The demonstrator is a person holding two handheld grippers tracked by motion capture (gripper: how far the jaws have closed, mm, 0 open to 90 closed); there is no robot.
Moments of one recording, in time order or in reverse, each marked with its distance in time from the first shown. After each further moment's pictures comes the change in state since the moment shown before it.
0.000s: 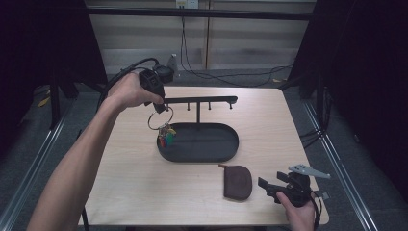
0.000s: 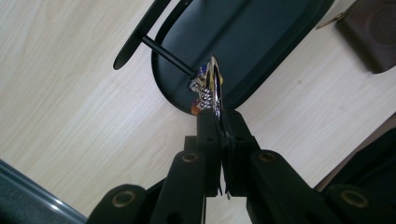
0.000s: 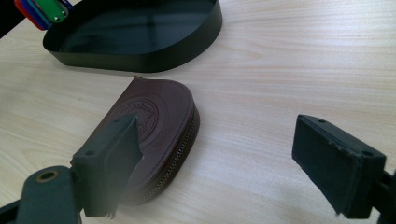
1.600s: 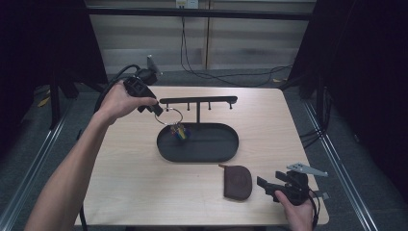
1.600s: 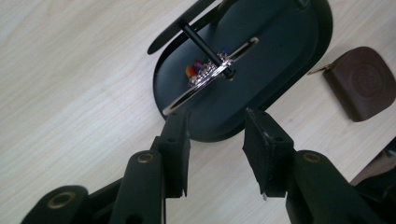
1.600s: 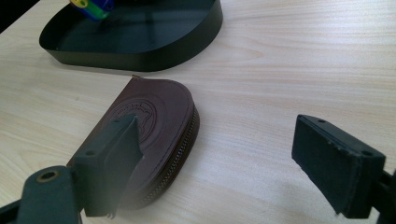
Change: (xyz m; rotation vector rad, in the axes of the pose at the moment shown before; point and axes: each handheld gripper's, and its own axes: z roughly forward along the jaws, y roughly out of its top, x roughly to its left) left arm 0.029 -0.042 0.017 -0.220 -0.132 -0.171; right arm 0.000 0.002 0.005 0.014 -0.003 0.003
